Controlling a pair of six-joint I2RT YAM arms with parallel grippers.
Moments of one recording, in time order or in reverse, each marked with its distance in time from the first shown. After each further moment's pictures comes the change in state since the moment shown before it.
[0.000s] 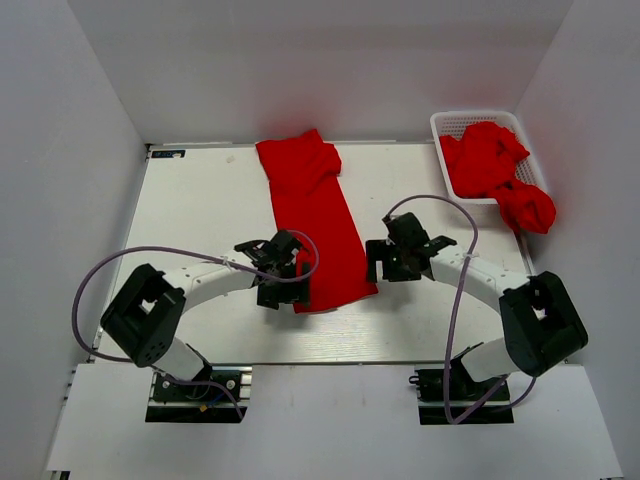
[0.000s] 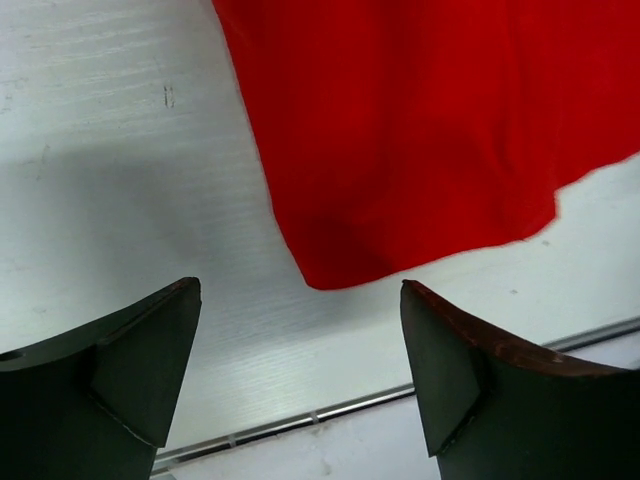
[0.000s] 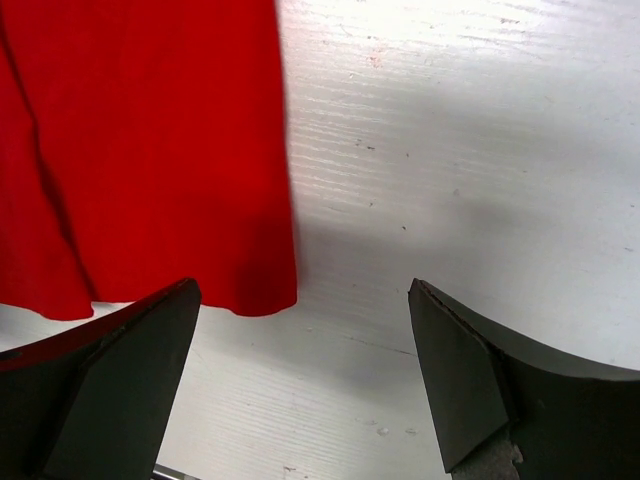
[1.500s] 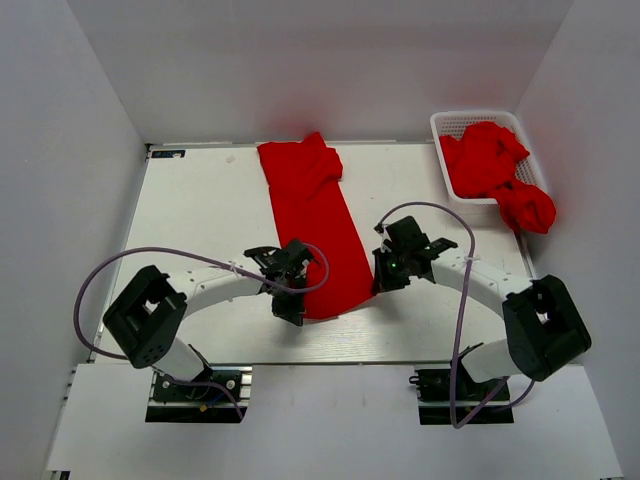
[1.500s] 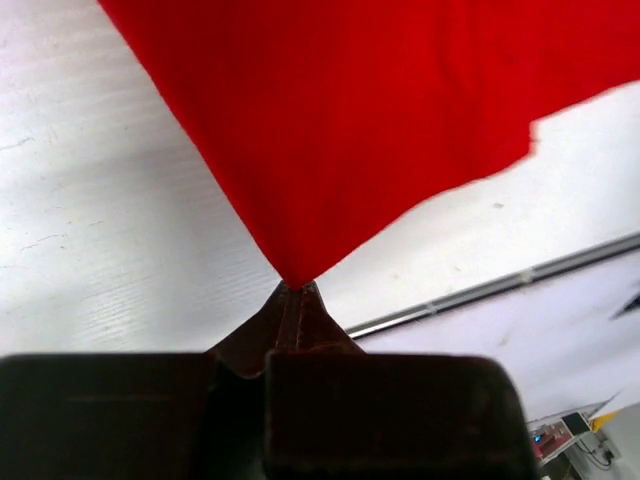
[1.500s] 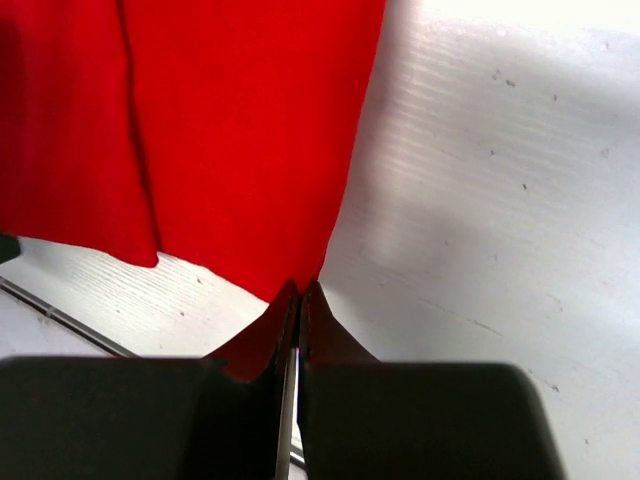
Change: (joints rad) left arm -0.109 0.026 0.013 -0.078 0.090 -0.049; right arm 0.013 -0.021 -0.020 -0.035 -0.212 -0.029
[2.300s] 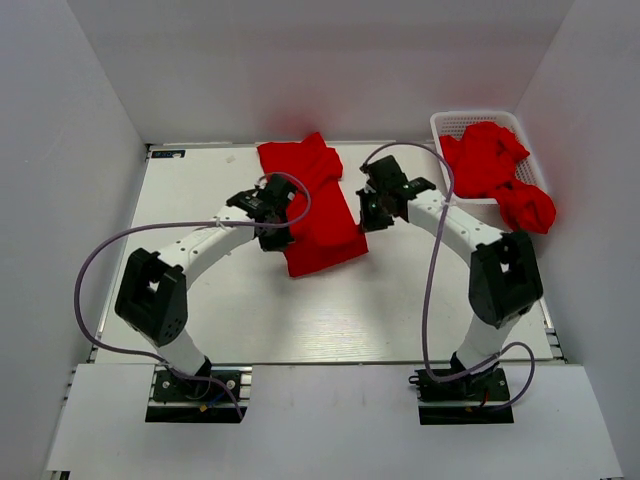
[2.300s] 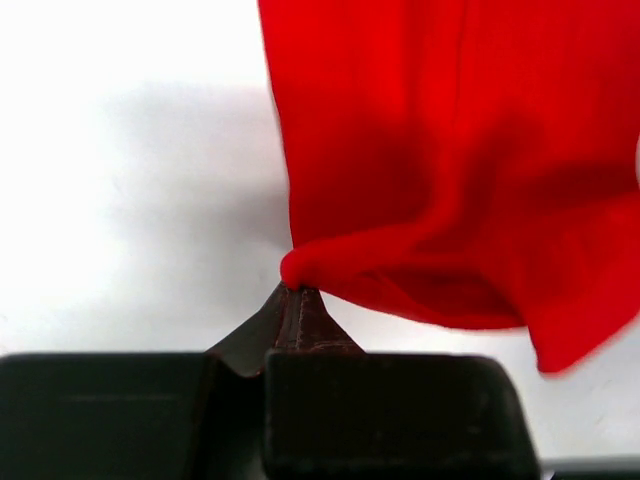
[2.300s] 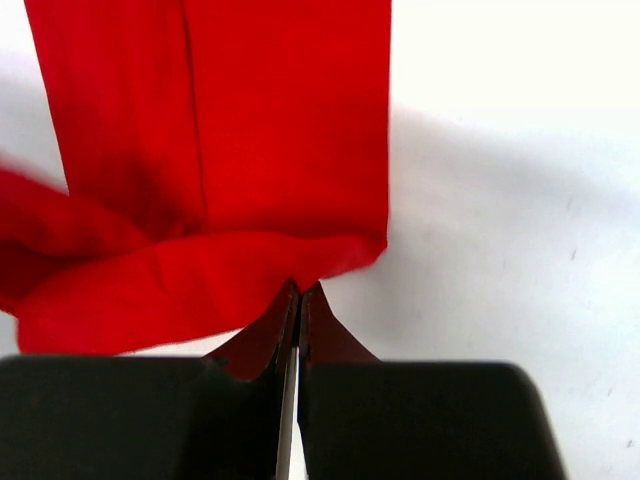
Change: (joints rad) left arm 0.232 0.121 0.407 -0.137 -0.327 0.010; right arm -0.035 0.315 0.563 -0.166 0.156 -0.045
